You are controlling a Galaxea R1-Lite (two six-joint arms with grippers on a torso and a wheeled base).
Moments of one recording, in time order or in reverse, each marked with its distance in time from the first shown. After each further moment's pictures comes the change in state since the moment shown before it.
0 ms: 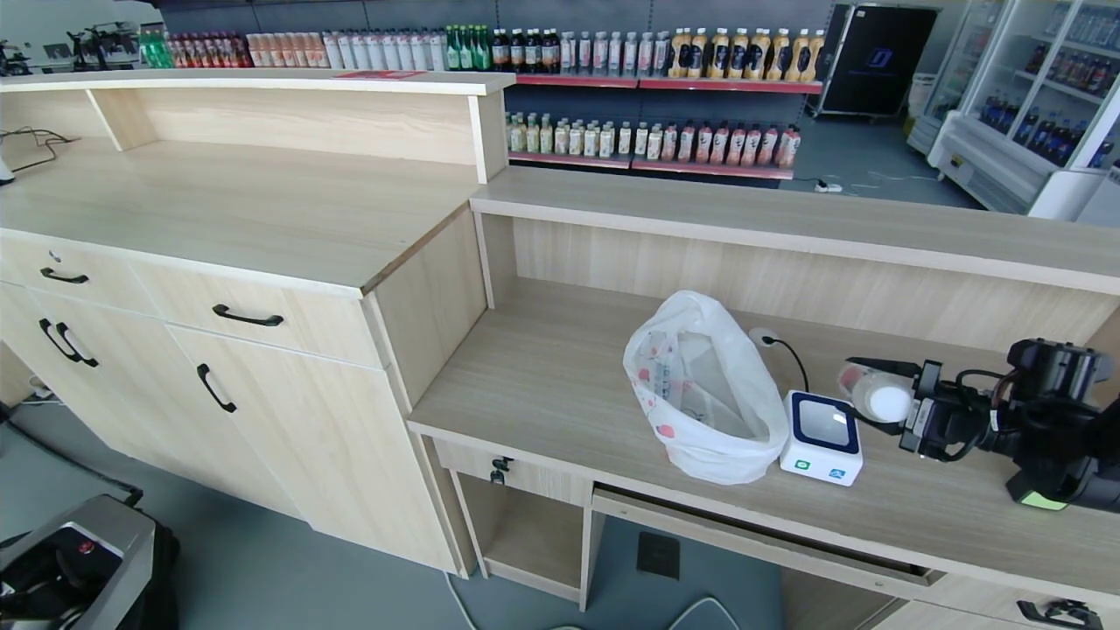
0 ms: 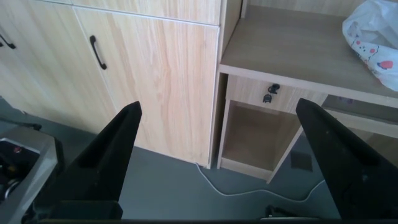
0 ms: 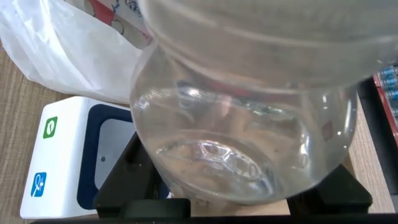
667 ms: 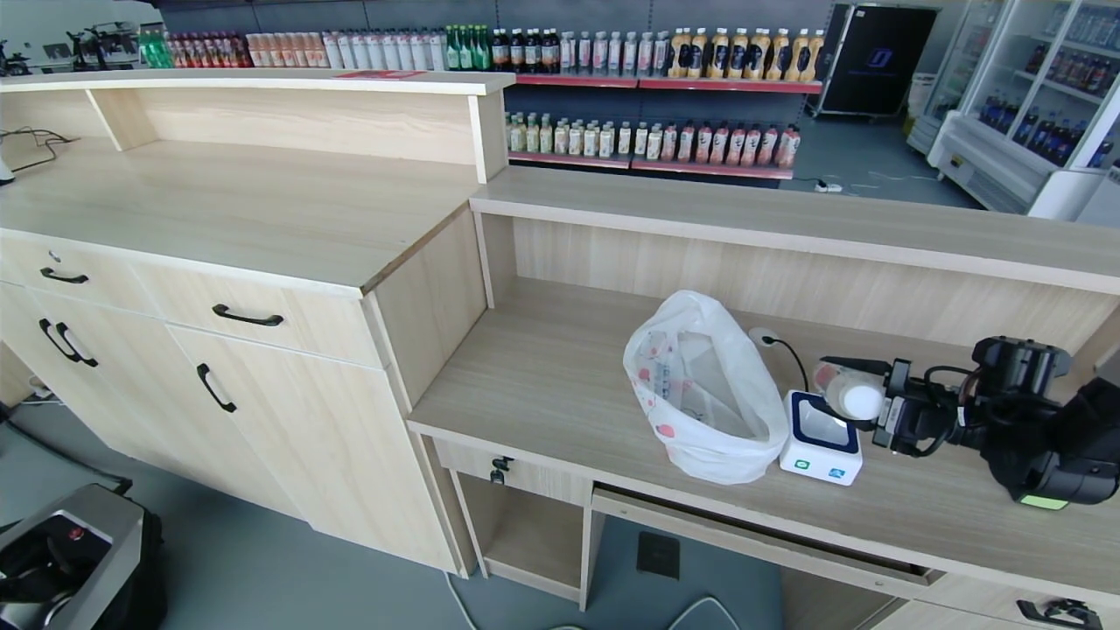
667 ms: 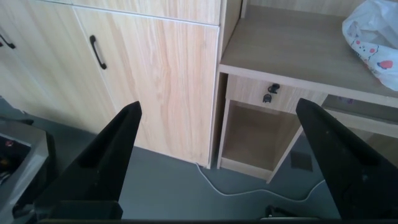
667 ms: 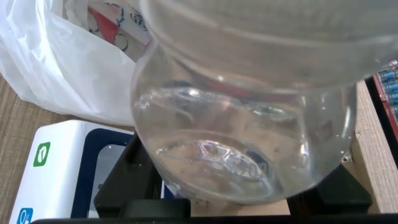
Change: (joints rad) left arm -0.001 0.000 0.000 0.000 0.000 0.000; right arm 0.056 0.064 -0.073 -0.005 0.000 0.012
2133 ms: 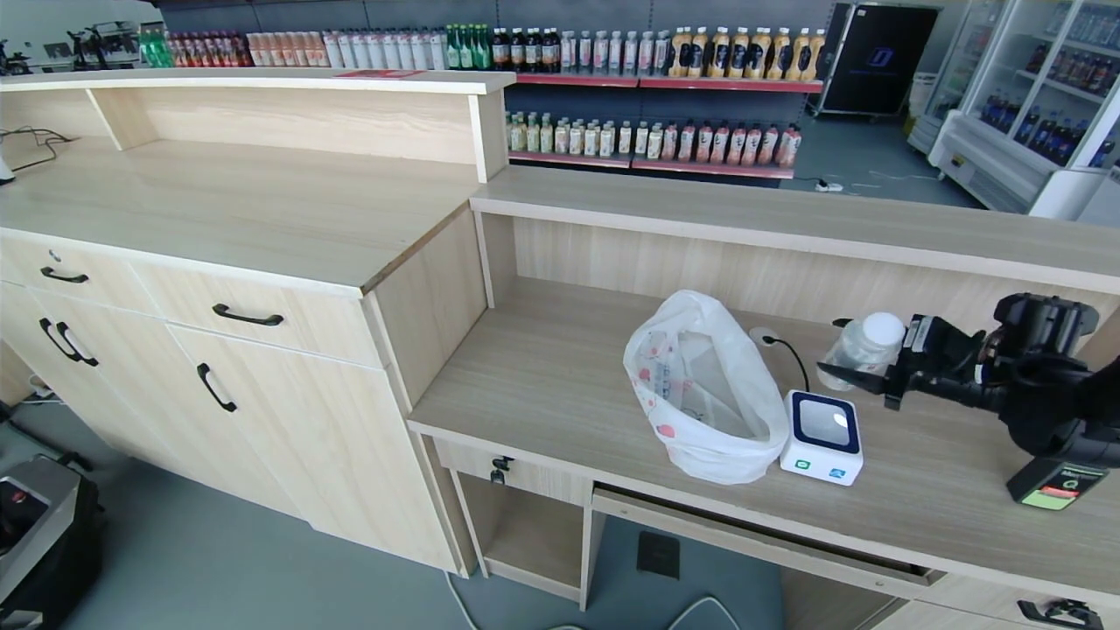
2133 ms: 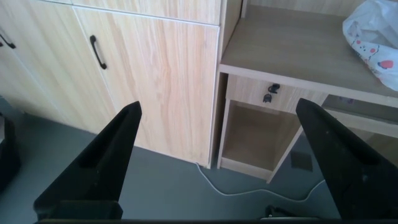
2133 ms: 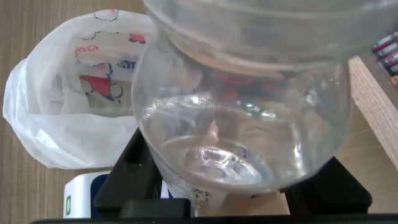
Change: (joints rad) left arm 0.001 0.000 0.000 0.000 0.000 0.000; right arm -0.010 -0.135 -0.074 0.129 -0.029 0.497
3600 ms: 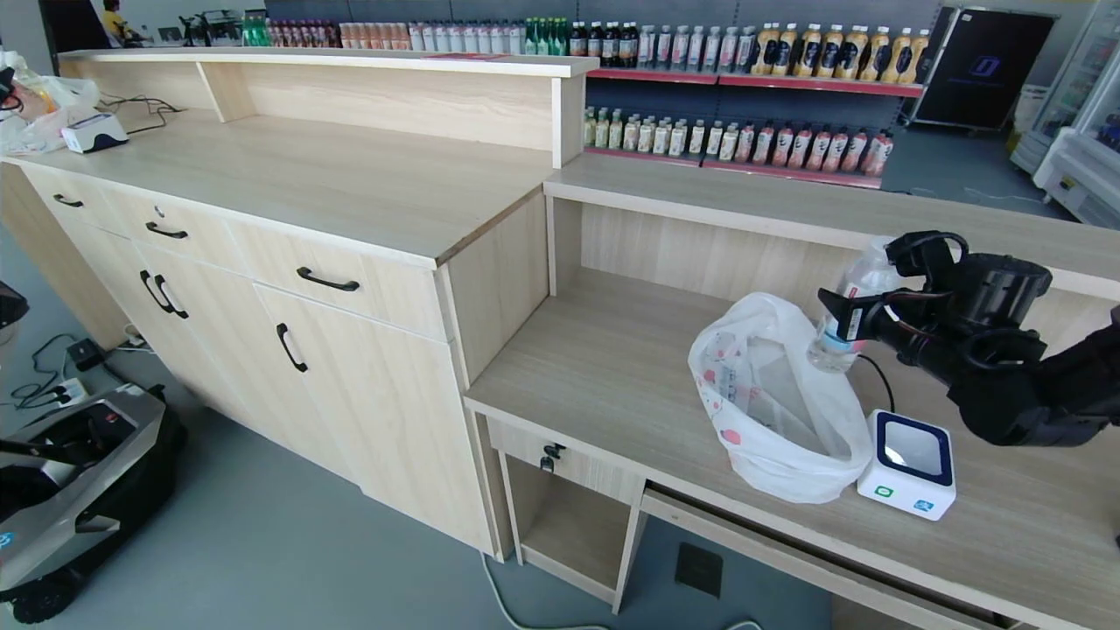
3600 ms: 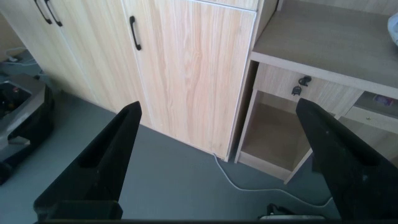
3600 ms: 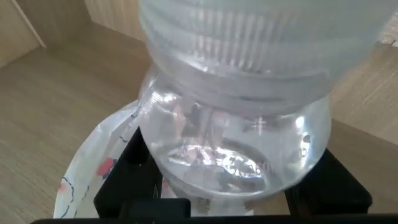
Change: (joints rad) left arm 0.000 0.000 0.000 0.000 0.000 0.000; right arm 0.240 -0.062 -0.001 -0.111 -0.926 0.837
